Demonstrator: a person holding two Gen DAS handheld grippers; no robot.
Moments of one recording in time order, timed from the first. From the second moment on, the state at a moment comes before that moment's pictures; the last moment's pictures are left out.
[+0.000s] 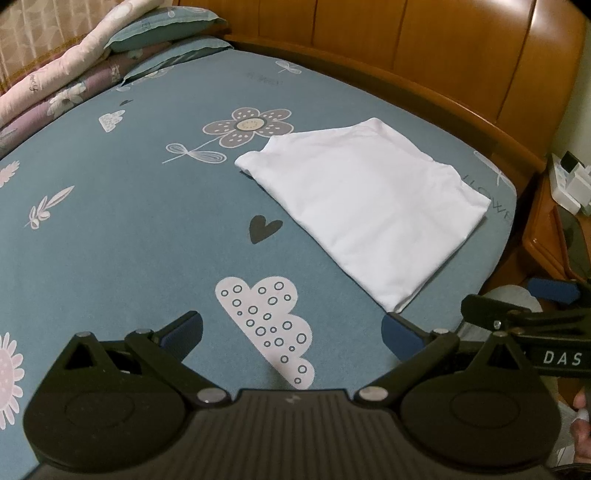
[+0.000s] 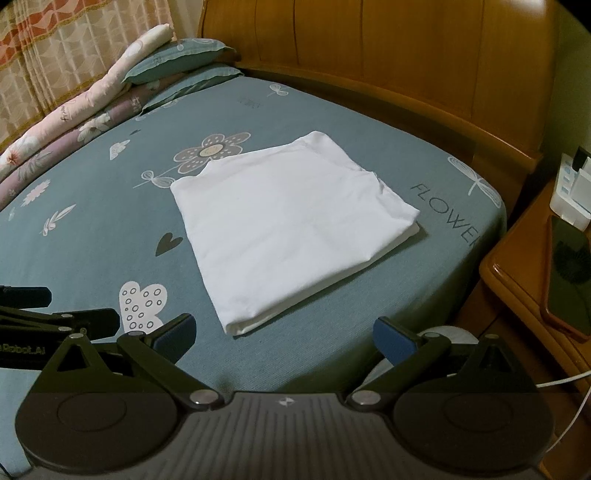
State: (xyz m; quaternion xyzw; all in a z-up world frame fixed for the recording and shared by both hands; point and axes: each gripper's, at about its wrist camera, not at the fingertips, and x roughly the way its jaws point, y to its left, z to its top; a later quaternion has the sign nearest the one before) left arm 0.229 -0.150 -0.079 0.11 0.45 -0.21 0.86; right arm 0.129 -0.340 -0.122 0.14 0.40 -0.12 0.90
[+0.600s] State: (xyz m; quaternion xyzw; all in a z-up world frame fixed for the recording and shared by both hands) left arm 0.231 -0.151 -0.081 0.11 0.45 -0.21 0.86; right arm 0.129 -0.341 -0.122 0.14 0.40 -0.12 0.90
